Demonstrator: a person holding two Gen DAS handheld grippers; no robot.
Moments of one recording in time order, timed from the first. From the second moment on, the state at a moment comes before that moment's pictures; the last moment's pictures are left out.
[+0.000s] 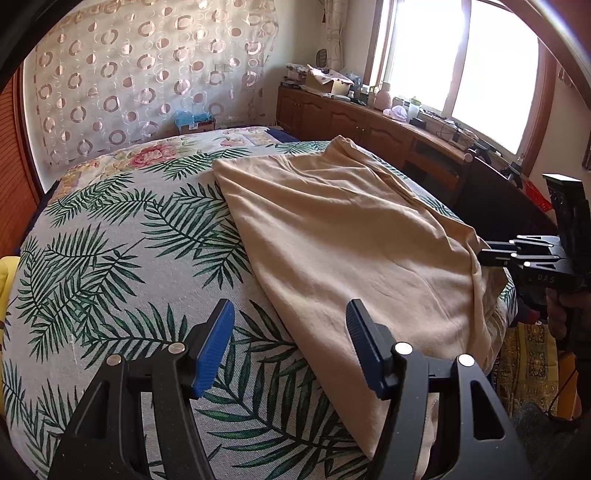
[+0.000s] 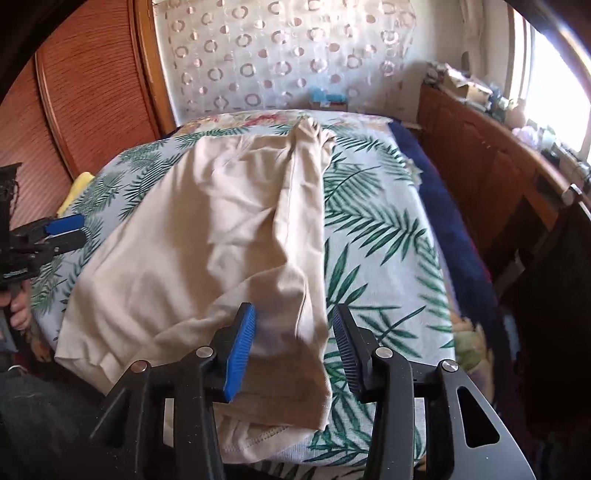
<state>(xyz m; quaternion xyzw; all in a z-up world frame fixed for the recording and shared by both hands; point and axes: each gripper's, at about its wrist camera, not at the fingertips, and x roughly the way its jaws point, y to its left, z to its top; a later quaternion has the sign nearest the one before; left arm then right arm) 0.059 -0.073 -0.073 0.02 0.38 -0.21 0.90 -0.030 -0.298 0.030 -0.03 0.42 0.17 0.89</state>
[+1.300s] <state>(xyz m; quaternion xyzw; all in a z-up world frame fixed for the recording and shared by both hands) 0.036 -0.084 -0.091 0.02 0.42 -0.23 0.88 -0.028 -0.312 0.015 -0.02 0.44 0.17 0.88</state>
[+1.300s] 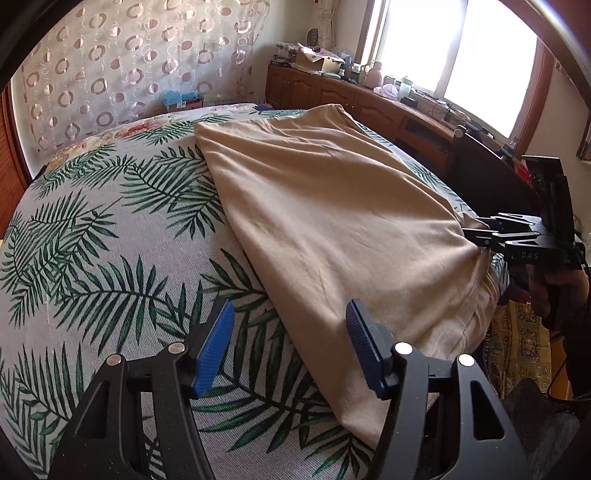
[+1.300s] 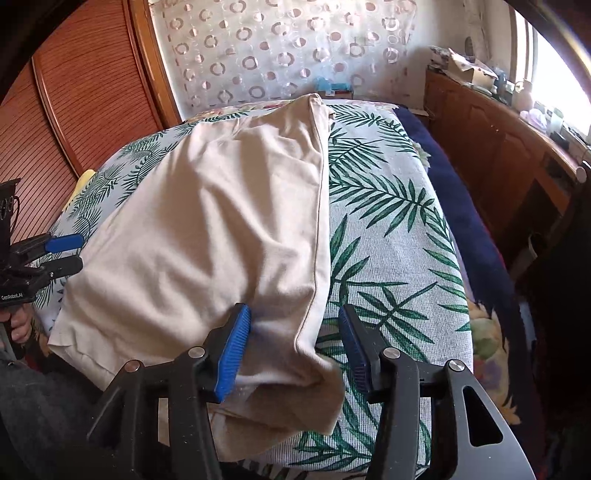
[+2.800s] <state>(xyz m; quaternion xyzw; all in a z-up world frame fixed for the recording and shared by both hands) 0.240 -0.069 -0.040 -0.03 0.40 -0.21 0.89 0.202 -0.249 0.063 -0.01 0.34 0.21 0.92</state>
